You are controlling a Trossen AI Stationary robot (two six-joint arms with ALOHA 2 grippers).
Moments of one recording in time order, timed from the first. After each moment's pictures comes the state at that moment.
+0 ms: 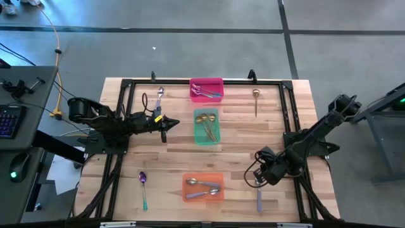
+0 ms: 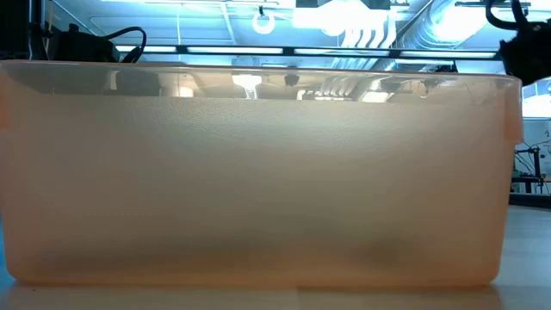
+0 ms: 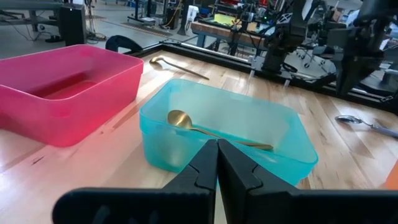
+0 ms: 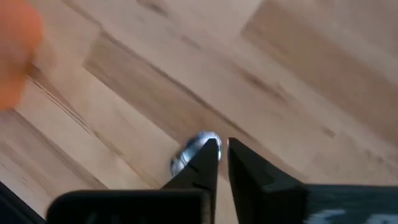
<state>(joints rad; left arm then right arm) 0.23 1.52 0.03 1.36 -0.01 -0.19 0.73 1.29 0.73 -0.76 0.17 1.68</state>
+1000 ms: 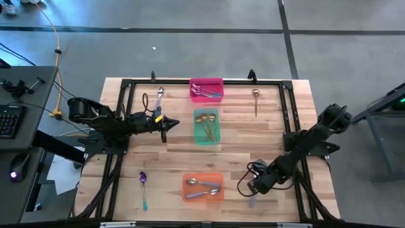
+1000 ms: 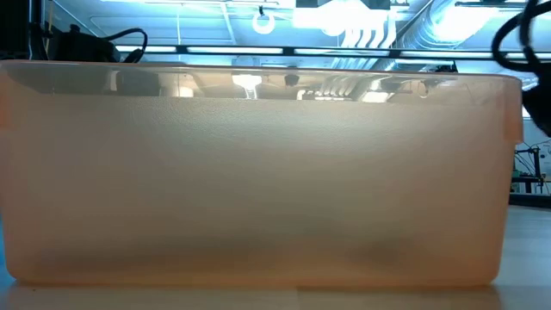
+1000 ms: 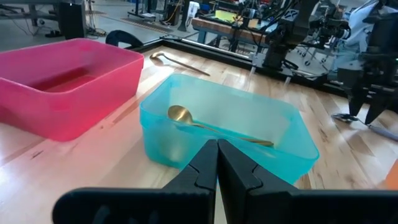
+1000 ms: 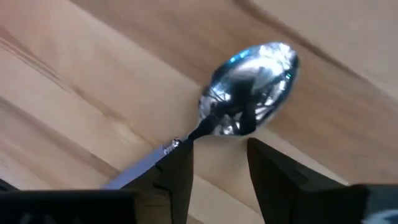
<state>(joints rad) 0.23 1.52 0.03 1.34 -0.01 -0.20 0.74 1.54 0.73 -0.48 -0.03 1.77</state>
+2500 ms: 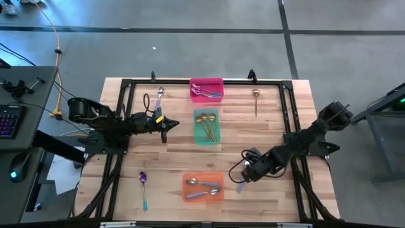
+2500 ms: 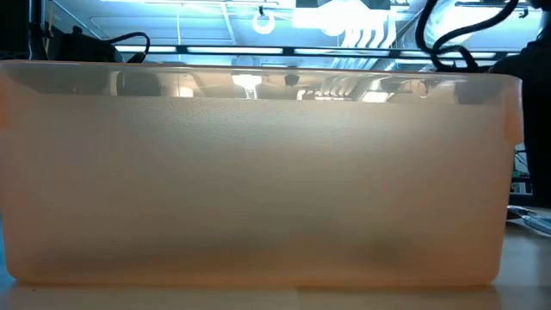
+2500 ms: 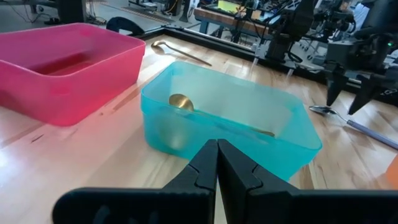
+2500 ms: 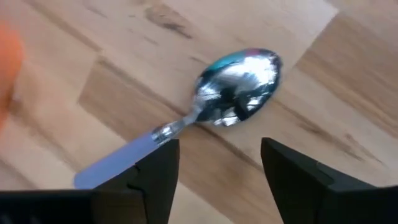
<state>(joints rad) 0.23 1.52 0.03 1.30 -0.01 -0.22 0.58 1.50 0.73 -0.53 0.11 1.54</state>
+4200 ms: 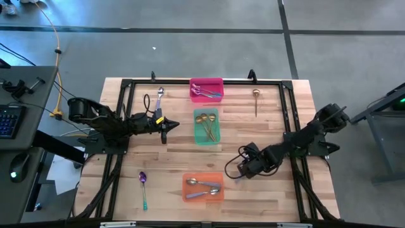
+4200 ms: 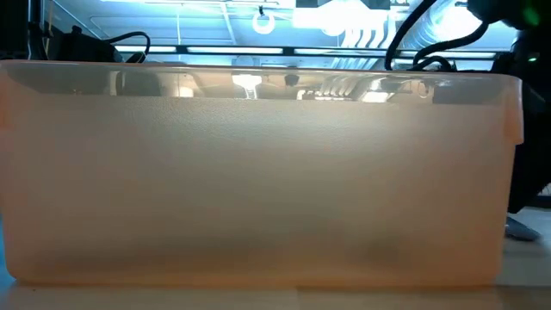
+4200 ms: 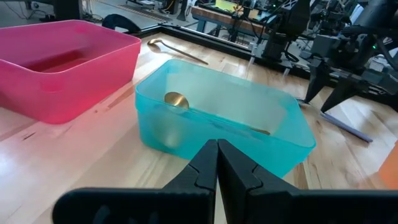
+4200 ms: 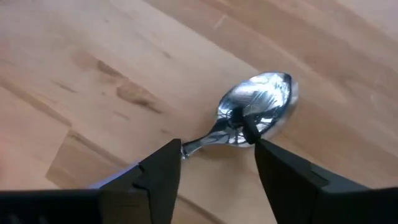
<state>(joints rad) 0.22 1.52 0.03 1.30 -0.01 -0.23 0.51 1.56 0.78 -0.62 0.25 1.52</state>
